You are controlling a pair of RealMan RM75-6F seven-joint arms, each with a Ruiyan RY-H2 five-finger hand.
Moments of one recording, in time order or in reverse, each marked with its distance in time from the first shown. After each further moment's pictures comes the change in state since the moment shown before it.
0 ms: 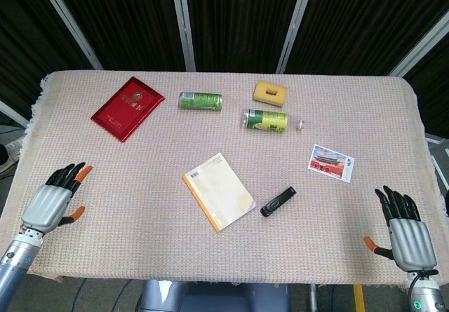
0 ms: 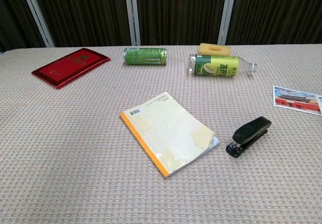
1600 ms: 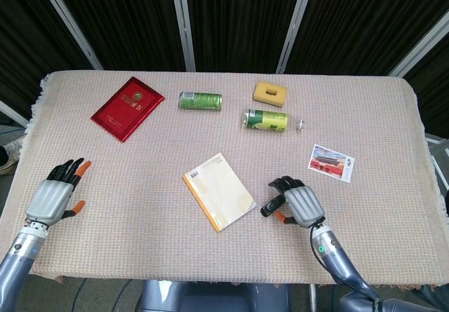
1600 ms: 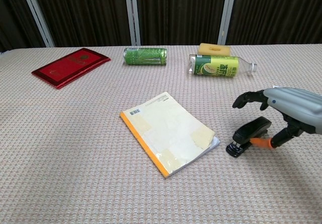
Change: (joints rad) left arm -0.024 -0.073 -0.035 0.088 -0.075 -0.052 0.040; right arm 0.369 -0.479 0.131 0.360 0.026 -0.421 0.009
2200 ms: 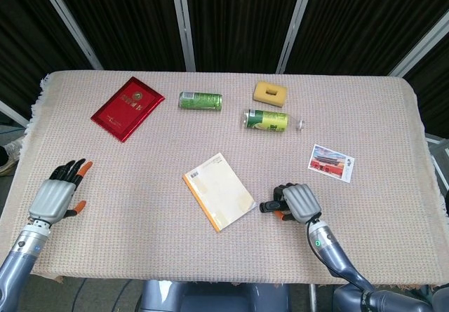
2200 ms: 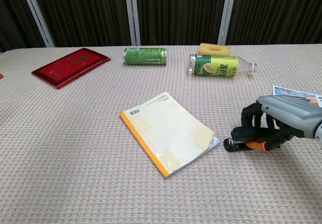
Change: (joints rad) left arm -0.014 -0.013 -0.002 0.013 -0.029 -0.034 0.020; right arm 0.039 -0.074 -0.014 0.152 0.004 -0.005 0.090
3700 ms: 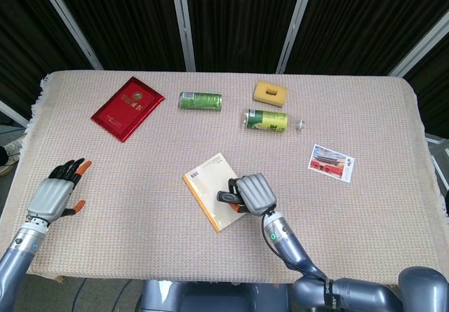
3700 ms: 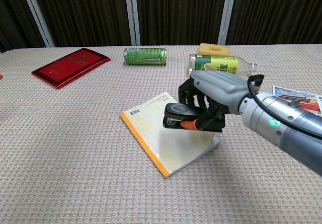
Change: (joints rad) left arm -0.017 0.014 0.004 0.025 -0.002 -0.036 -0.084; right arm 0.173 -0.162 0.135 -0.167 0.194 -0.017 -0.326
